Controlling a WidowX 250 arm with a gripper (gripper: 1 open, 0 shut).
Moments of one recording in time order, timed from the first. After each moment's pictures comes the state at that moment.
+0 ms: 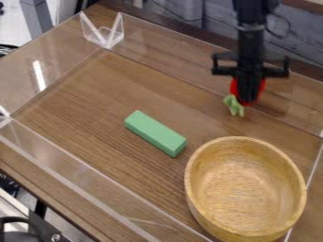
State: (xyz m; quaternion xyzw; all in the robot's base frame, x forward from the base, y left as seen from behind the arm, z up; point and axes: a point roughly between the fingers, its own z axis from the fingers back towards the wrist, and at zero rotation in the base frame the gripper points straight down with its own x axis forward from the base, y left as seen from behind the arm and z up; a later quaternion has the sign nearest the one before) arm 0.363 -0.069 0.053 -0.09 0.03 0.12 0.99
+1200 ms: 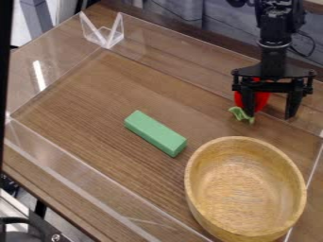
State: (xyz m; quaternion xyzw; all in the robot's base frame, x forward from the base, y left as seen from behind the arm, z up) arm 0.363 -0.095 0.048 -0.09 0.01 0.16 0.98
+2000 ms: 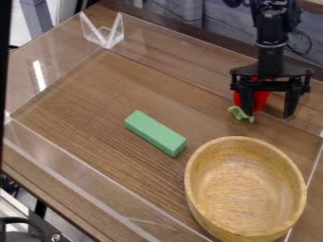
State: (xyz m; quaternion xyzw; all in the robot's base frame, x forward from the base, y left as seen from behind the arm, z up) arm 0.365 -0.091 0.047 -0.10 0.01 0.15 0.98
